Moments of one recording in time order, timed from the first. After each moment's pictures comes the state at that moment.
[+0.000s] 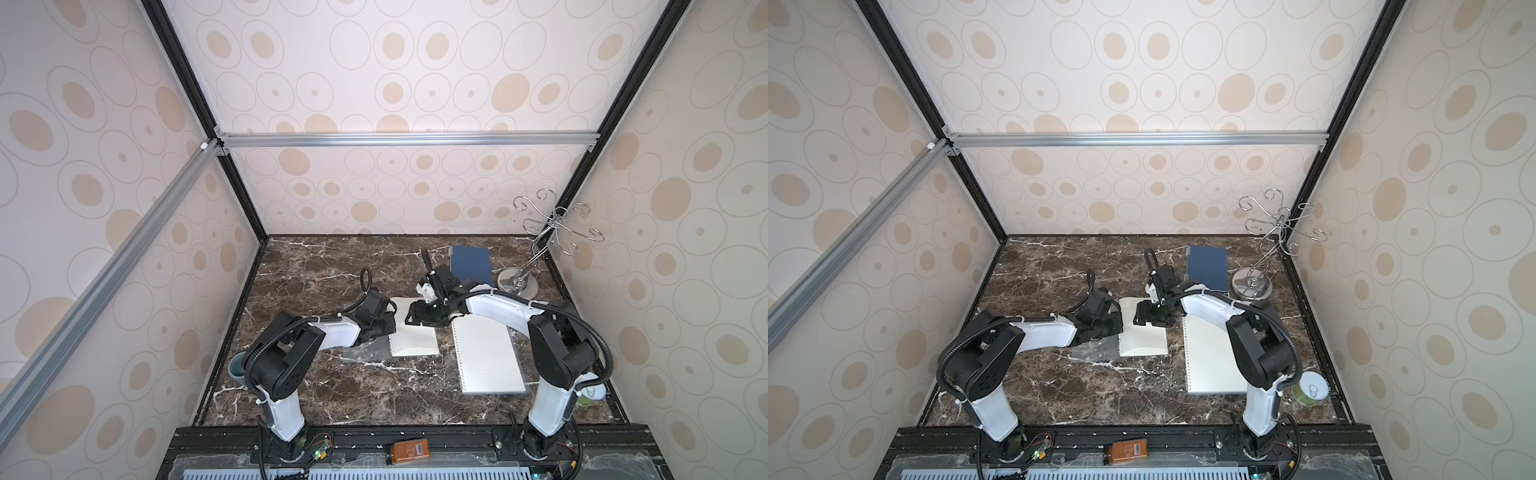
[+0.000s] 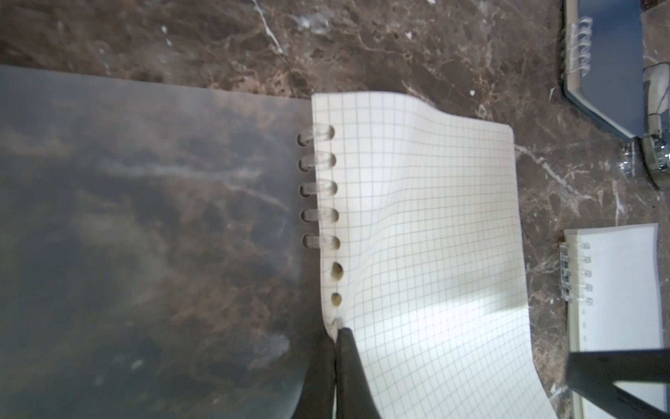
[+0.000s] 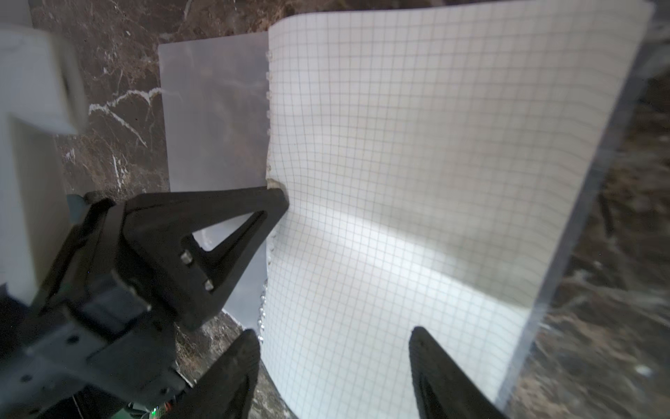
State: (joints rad) left arm -0.62 1.78 0.85 0.03 0.03 -0.73; right arm 0.56 1.79 1.22 -0.55 -0.38 0.53
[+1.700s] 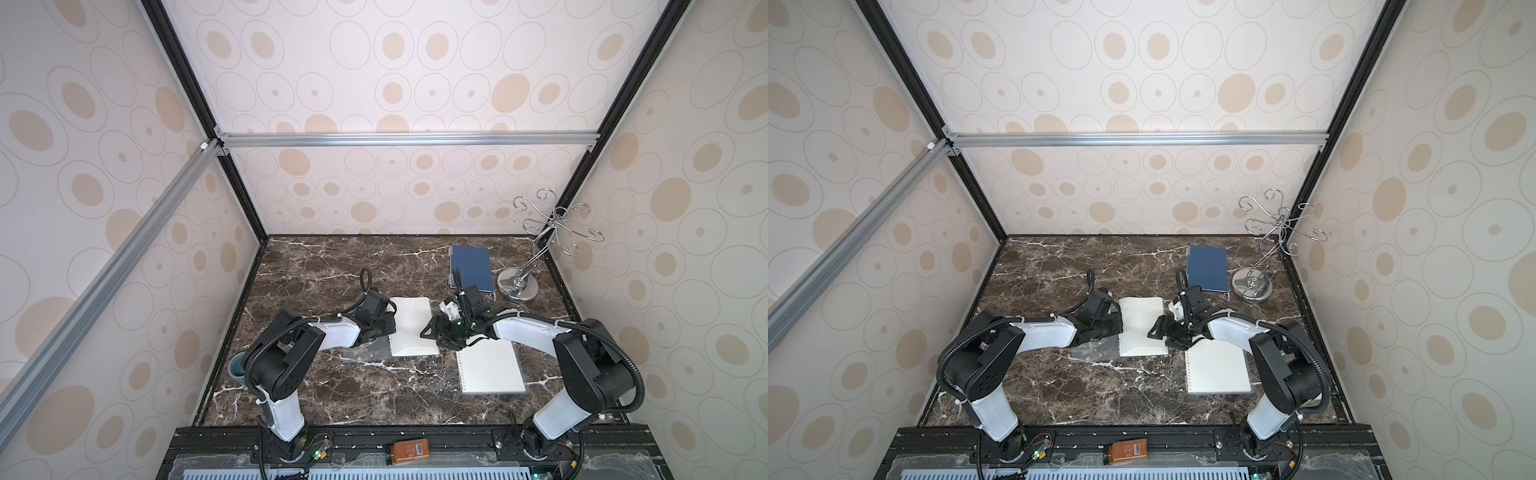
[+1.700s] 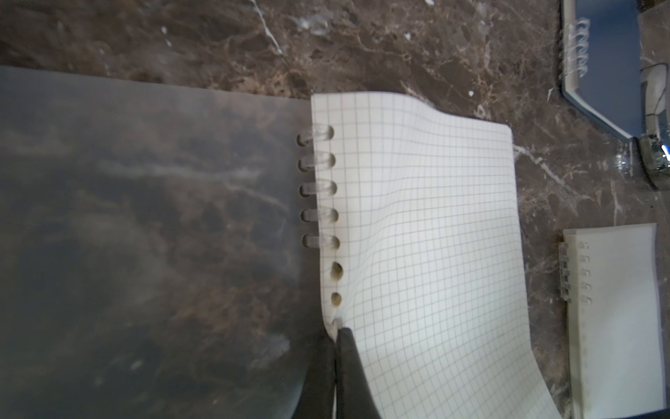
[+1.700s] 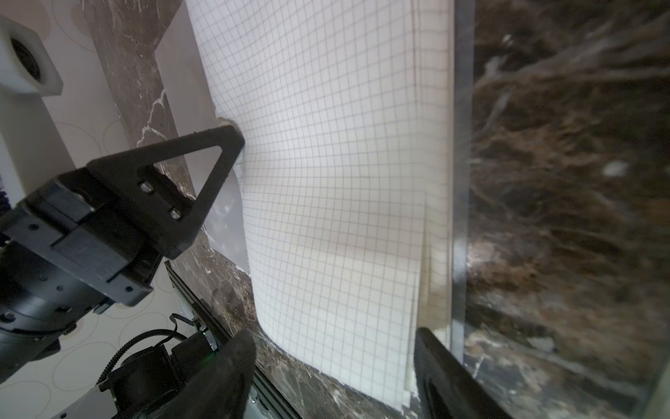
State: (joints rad) left arm -0.62 1.78 0.84 0.04 0.04 -0.73; right arm 0.47 1.62 0.84 -0.29 -0.57 0.74
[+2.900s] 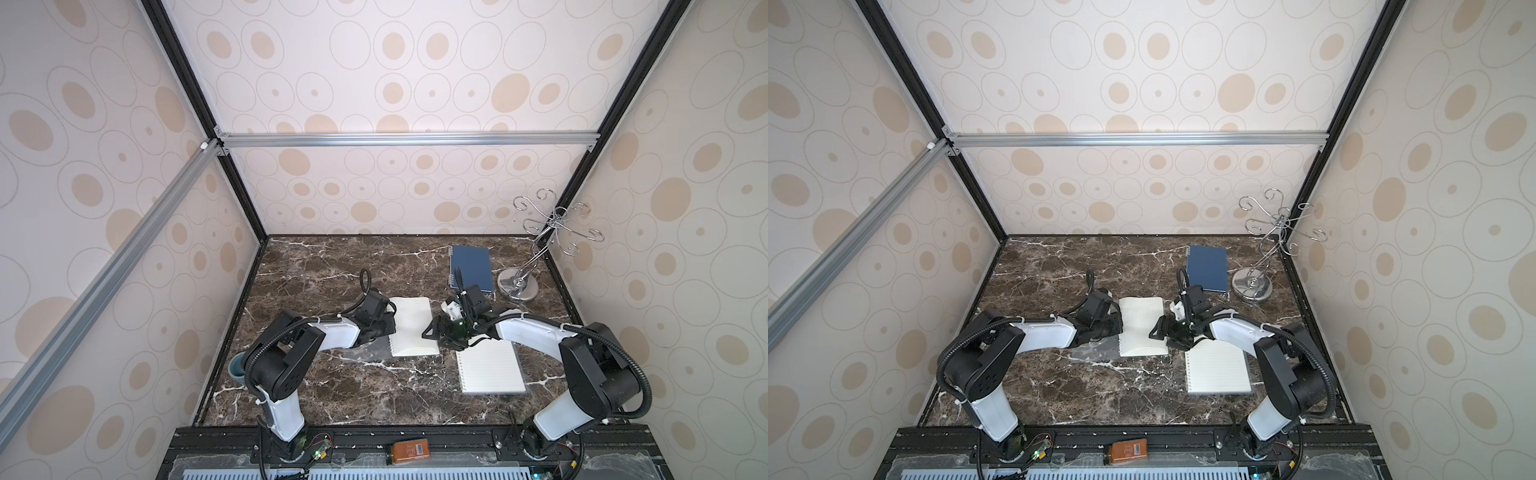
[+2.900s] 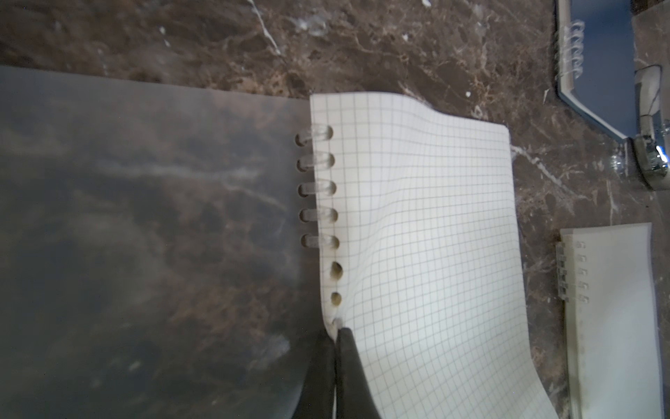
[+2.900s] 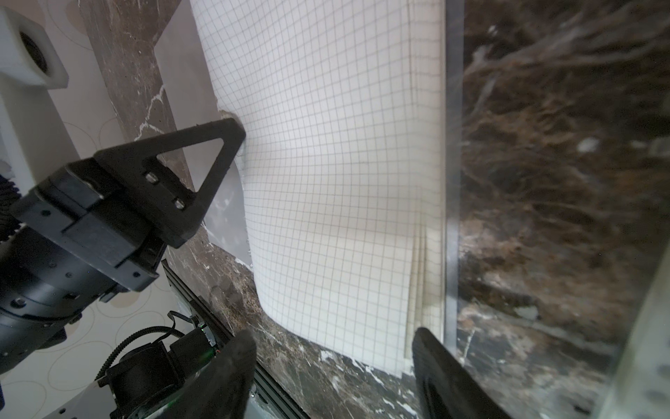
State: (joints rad) left arm -0.62 1.78 0.83 0.05 0.04 -0.73; right arm 0.47 1.58 0.84 -0.34 -0.56 0.74
